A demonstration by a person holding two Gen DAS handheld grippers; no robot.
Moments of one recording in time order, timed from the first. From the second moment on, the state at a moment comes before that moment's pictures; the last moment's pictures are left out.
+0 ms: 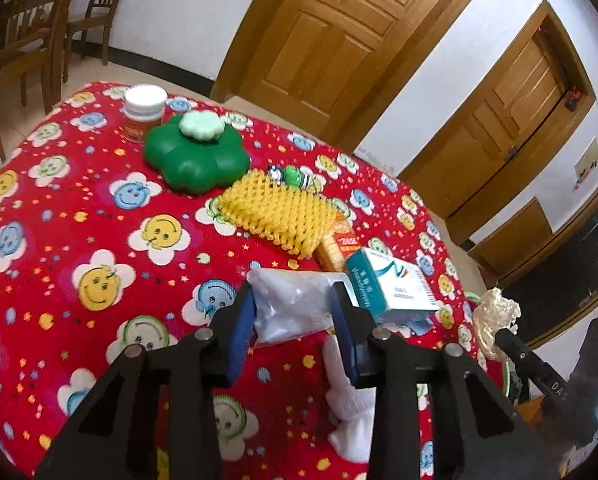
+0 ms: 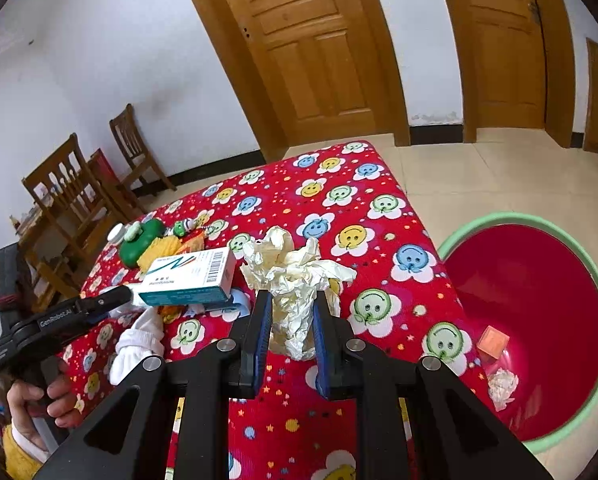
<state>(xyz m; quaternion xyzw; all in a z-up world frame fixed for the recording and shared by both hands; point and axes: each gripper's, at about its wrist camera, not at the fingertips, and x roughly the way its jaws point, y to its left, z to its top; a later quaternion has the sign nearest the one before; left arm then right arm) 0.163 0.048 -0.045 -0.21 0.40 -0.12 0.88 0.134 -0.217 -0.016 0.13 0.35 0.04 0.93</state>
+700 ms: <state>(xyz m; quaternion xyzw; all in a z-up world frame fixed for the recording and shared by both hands) 0.101 -0.004 0.025 -0.17 0.35 -0.18 0.90 0.068 -0.253 0.012 0.16 0.30 0.01 0.94</state>
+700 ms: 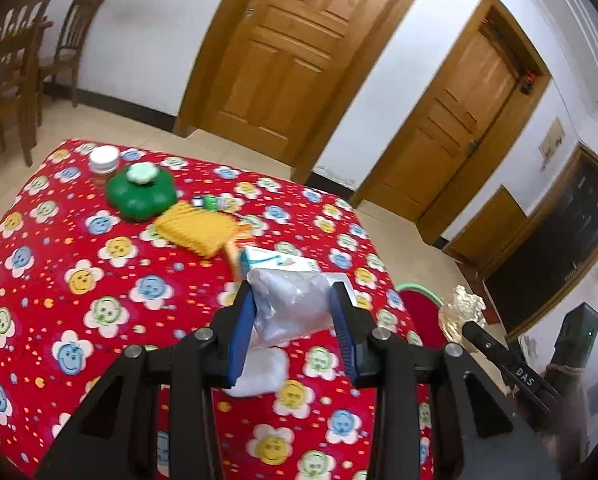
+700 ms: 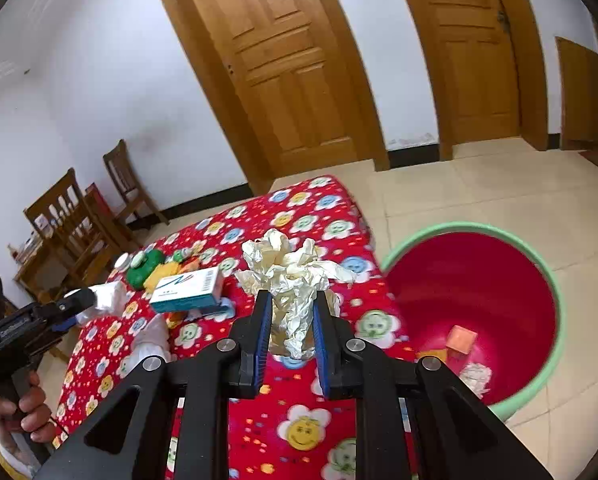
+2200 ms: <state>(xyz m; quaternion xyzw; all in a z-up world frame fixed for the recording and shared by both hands) 0.114 -0.238 -0.006 -0.01 0.42 -0.31 0.85 0.024 -0.396 -0.038 0.24 0.31 -0.11 0.91</state>
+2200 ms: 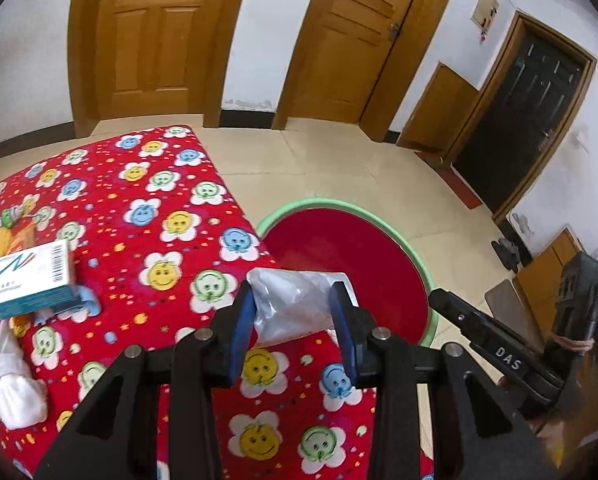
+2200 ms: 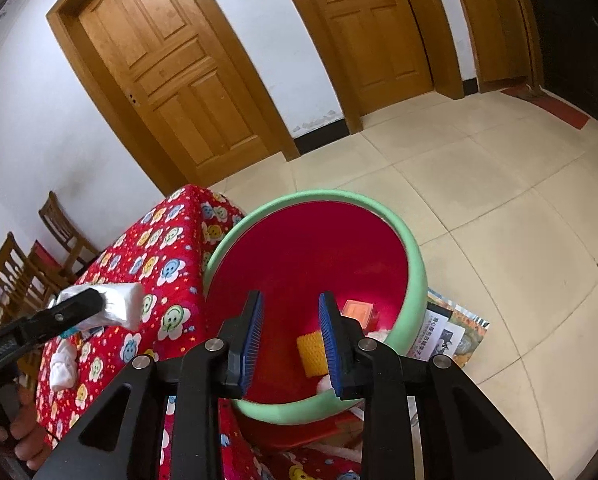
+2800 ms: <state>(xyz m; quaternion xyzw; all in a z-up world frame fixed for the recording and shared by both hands) 0.115 -0.277 -0.018 0.02 0.43 -0.33 0.84 0.009 -0.414 -0.036 0.26 0.30 -0.13 0.91</state>
